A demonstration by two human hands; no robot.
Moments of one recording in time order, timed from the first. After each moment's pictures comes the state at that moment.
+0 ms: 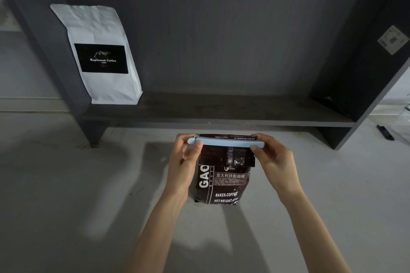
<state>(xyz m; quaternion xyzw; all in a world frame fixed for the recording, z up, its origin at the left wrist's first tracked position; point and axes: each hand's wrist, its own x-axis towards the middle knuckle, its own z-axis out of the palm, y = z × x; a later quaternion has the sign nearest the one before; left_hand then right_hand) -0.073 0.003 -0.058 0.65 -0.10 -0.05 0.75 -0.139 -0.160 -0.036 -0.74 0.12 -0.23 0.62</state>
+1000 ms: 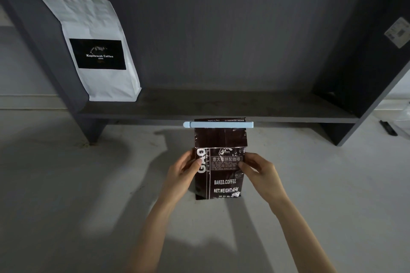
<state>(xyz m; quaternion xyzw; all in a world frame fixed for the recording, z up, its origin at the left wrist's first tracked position) -0.062 0.017 -0.098 0.72 -0.14 -0.12 0.67 -0.130 -0.159 -0.090 -0.77 0.18 -0.12 0.59</state>
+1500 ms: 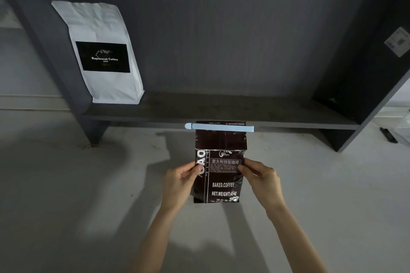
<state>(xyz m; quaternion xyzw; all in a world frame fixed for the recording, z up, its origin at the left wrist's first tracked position) -0.062 0.019 -0.112 0.75 -0.08 -0.06 0.66 -0.132 -0.148 -0.086 -0.77 0.23 -0.16 0.58</state>
